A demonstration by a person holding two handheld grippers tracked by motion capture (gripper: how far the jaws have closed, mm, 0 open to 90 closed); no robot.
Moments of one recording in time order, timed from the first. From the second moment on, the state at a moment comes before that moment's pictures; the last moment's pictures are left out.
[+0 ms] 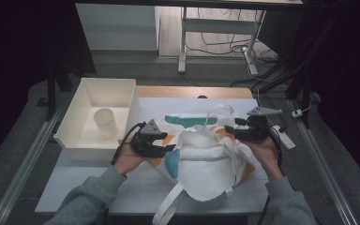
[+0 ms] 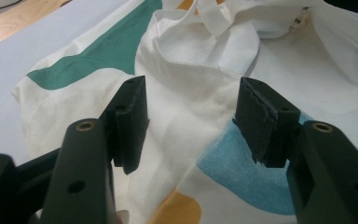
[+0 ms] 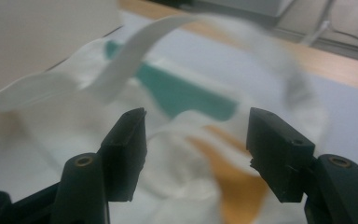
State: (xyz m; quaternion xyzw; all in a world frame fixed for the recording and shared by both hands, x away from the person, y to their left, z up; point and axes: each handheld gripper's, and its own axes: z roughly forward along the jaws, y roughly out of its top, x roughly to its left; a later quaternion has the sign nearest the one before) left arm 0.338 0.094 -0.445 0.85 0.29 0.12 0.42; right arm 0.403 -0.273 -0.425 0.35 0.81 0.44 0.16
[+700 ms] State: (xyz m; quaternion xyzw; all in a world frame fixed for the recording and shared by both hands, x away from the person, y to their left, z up) left arm 0.358 0.081 -0.437 0.84 0.30 0.12 0.44; right arm 0.318 -0.225 -0.450 0.23 0.87 0.41 0.11
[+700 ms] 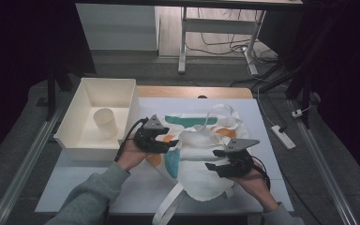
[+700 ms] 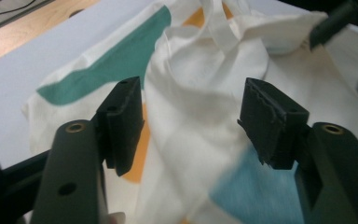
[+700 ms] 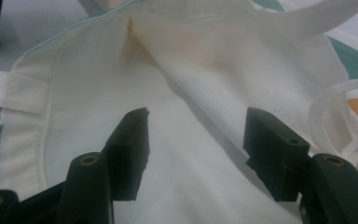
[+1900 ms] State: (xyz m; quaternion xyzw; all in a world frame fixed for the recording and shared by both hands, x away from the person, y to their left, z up) left arm 0.441 0.031 -0.479 0.90 0.31 0.06 0.30; right arm 0.296 -0.192 -0.466 0.17 0.91 0.37 0.05
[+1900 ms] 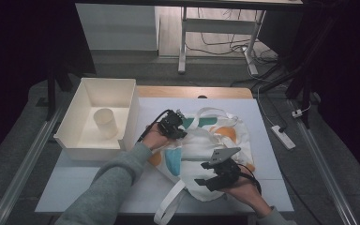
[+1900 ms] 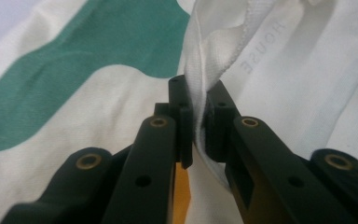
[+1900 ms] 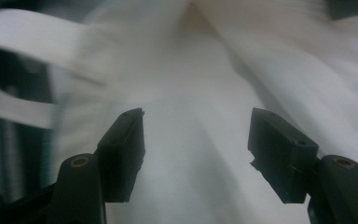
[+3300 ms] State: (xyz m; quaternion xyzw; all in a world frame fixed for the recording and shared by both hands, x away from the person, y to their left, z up) left arm 0.441 0.054 -0.460 0.87 0.34 0.08 0.36; right arm 0.257 -0.193 -0.485 0.17 0.93 0.25 0.21
